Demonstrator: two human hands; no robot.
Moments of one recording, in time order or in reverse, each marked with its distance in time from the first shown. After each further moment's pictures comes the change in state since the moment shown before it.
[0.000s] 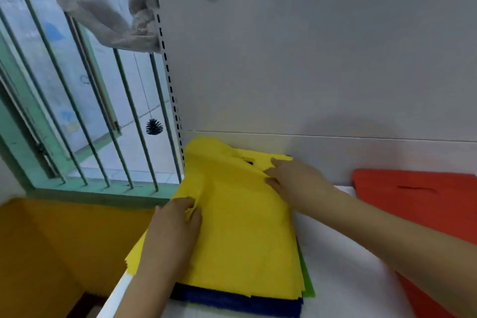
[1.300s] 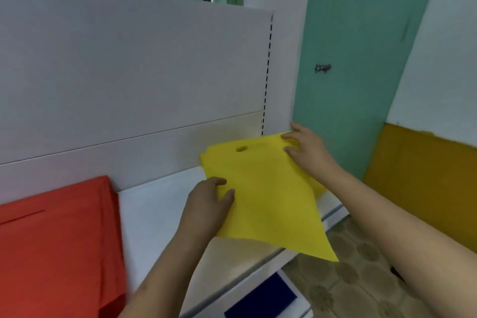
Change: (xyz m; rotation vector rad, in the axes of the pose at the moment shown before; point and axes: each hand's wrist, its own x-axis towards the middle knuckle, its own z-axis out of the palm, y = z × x) left_hand -0.254 0.557 0.344 -0.332 -0.624 0.545; right_hand -0.522 0.561 -0.017 0.210 0.515 0.849
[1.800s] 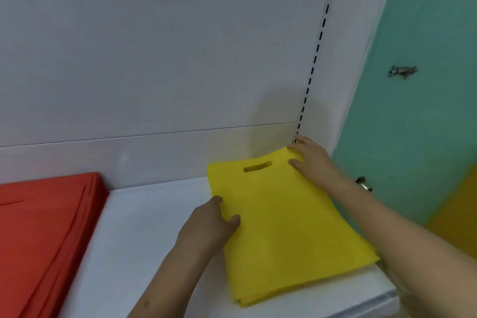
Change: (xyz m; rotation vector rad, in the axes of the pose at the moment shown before) left_hand 0.091 0.000 0.063 0.186 -0.121 -0.399; right_hand 0.145 0.075 0.086 -0.002 -0.304 -0.198
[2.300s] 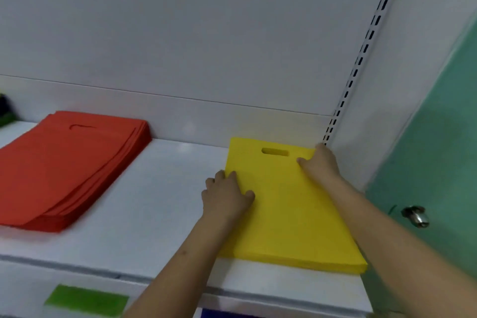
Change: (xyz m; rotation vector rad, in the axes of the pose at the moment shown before) left_hand -0.007 0.050 0.058 0.071 0.282 -0.275; right_hand 0.020 0.004 0.035 0.195 -0.155 0.213
